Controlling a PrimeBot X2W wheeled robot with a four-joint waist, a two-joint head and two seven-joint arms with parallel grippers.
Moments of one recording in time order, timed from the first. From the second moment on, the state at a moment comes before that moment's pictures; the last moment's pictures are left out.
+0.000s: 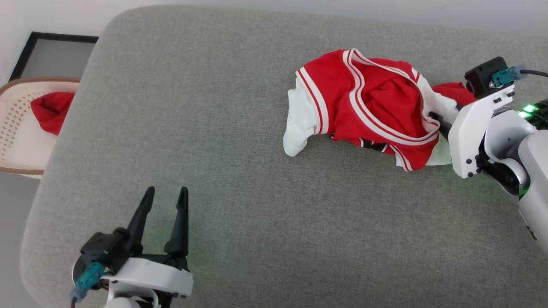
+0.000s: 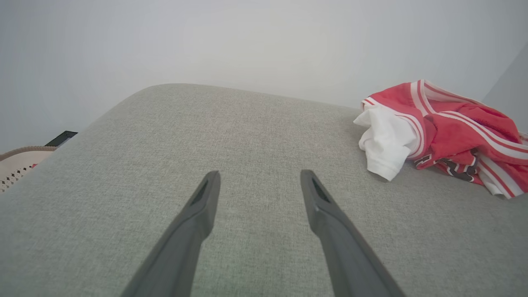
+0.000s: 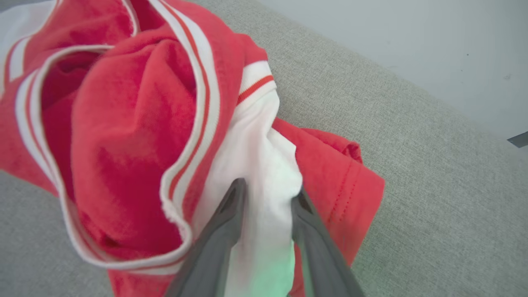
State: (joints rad) left arm -0.12 0.16 -0.07 0.15 -0.35 -0.11 -0.26; right arm -0.87 -0.46 0.59 0.59 0.56 0.13 0.42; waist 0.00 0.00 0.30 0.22
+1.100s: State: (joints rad) left arm -0.11 0.17 -0.04 0.15 -0.33 -0.12 -0.26; right arm -0.54 -0.52 -0.11 0.46 0.44 0.13 0.33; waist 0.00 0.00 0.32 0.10
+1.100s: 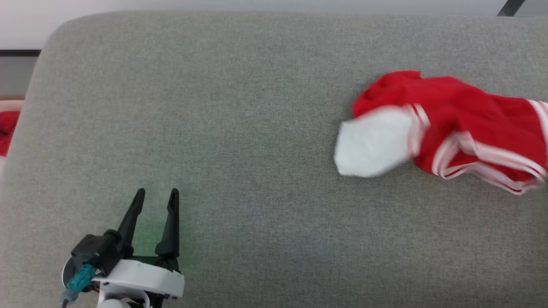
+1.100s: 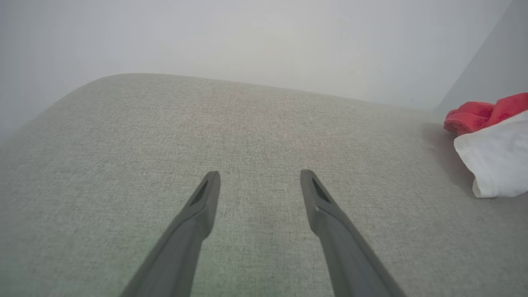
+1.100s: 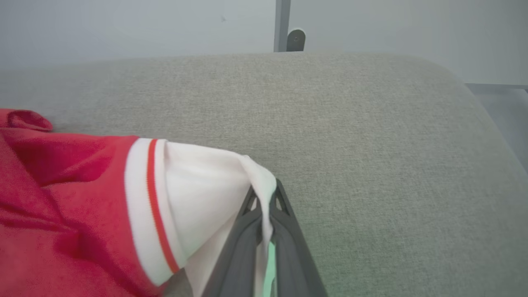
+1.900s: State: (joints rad) left arm -0.16 0.20 -0.07 0.19 -0.34 -0.13 -0.26; right arm -0.50 -0.37 -0.35 0.53 0.12 0.13 0.28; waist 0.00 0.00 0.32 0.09
